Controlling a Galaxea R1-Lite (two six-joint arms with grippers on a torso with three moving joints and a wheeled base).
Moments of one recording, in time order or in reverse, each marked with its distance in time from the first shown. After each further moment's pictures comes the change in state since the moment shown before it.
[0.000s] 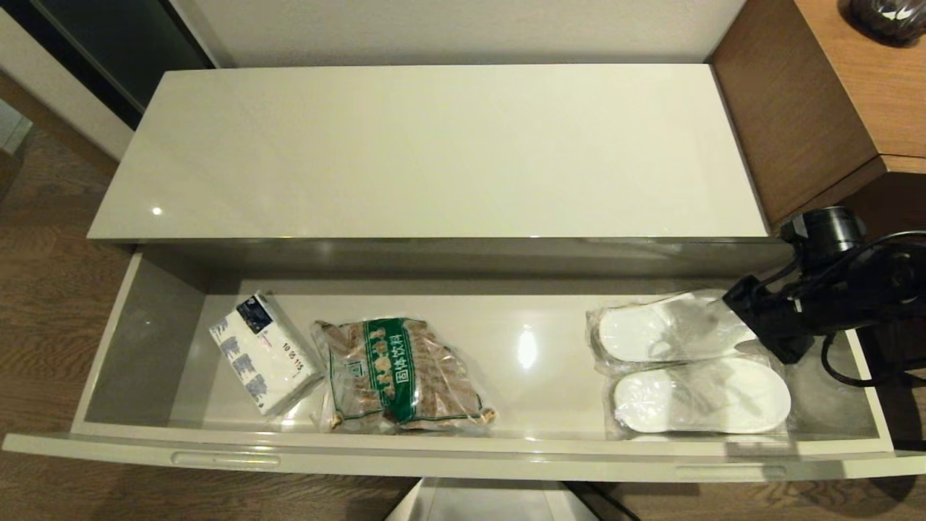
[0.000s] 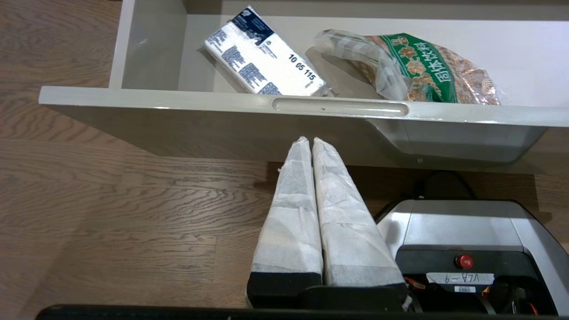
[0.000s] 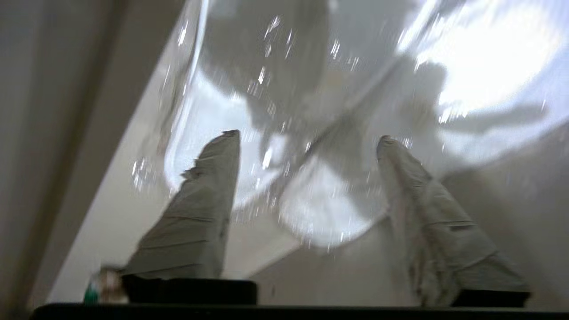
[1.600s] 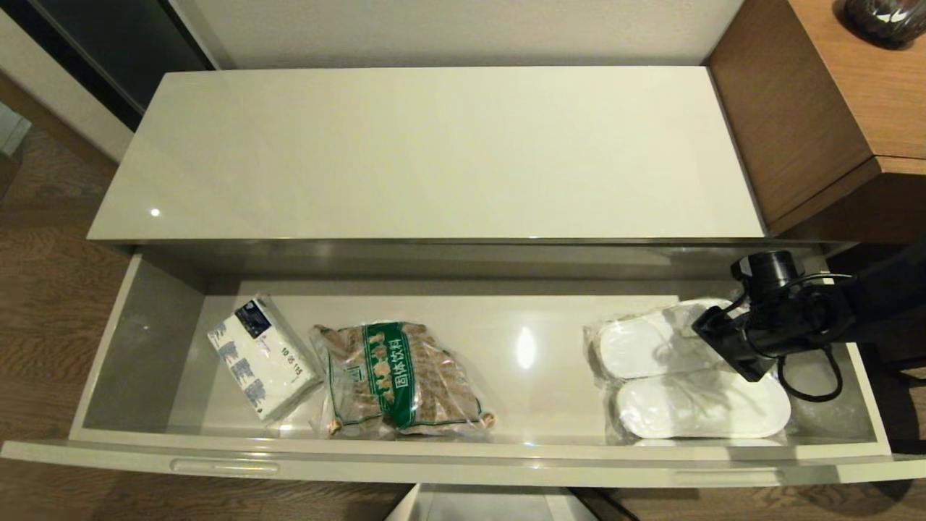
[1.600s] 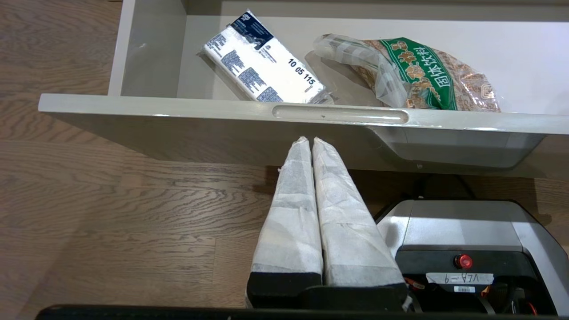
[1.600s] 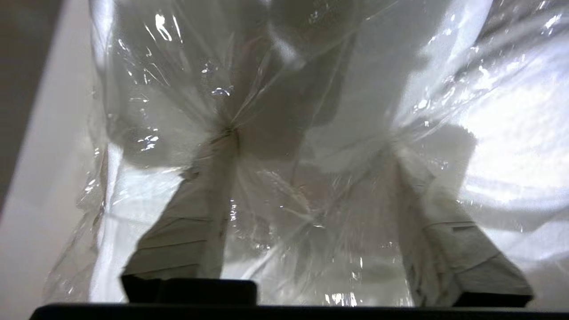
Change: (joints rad) left arm 0.000 0.000 0.000 0.000 0.000 0.000; right arm 0.024 0.274 -0.014 -0.117 -0.042 -0.042
